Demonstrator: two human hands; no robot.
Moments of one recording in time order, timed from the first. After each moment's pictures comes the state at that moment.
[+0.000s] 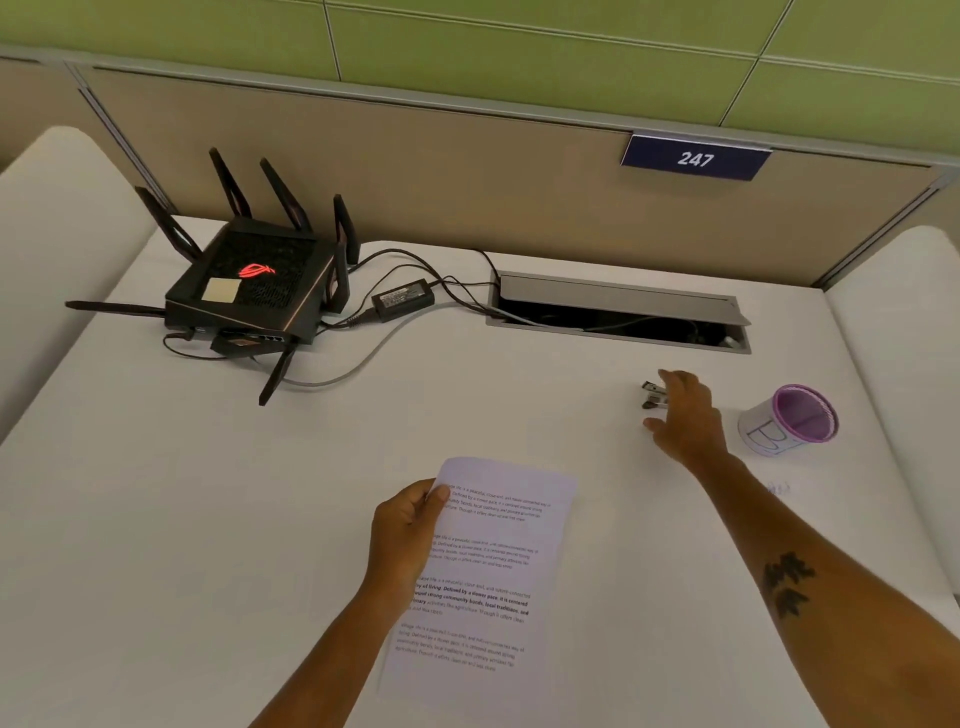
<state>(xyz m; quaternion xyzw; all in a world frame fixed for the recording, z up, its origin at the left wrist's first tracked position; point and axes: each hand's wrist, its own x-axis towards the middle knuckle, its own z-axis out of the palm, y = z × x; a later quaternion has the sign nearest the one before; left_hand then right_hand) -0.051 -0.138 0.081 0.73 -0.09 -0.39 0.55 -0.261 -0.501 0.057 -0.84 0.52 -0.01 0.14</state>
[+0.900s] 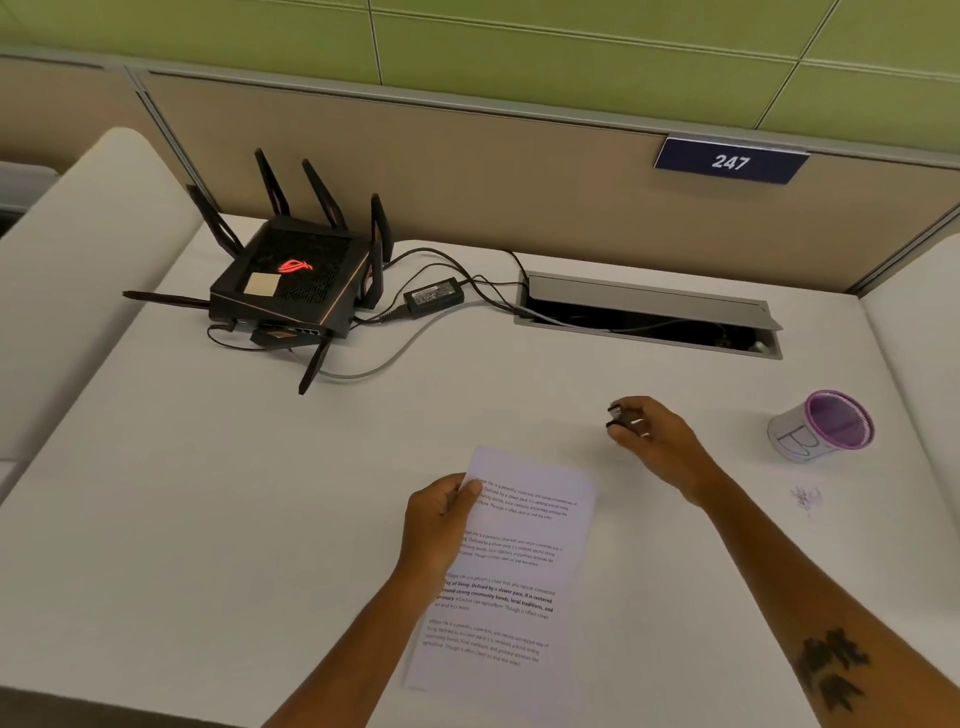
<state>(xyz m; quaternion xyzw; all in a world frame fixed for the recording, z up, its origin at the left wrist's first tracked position) -0.051 -0.135 0.089 0.72 -0.09 -0.40 0.56 -0.228 -0.419 0.095 -0.75 0.43 -0.08 0.50</state>
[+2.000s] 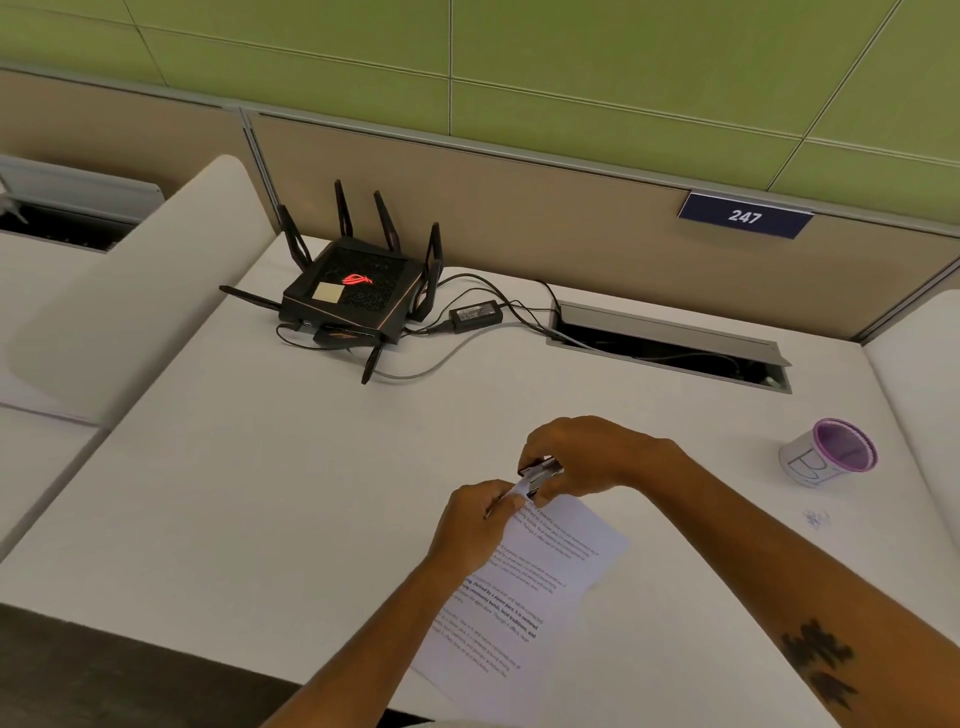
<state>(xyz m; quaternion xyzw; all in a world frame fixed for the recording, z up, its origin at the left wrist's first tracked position) -0.048 -0.099 0.093 0.77 -0.31 -0.36 0.42 -0.120 -0.294 0.202 -0.96 0.05 0.21 0.16</state>
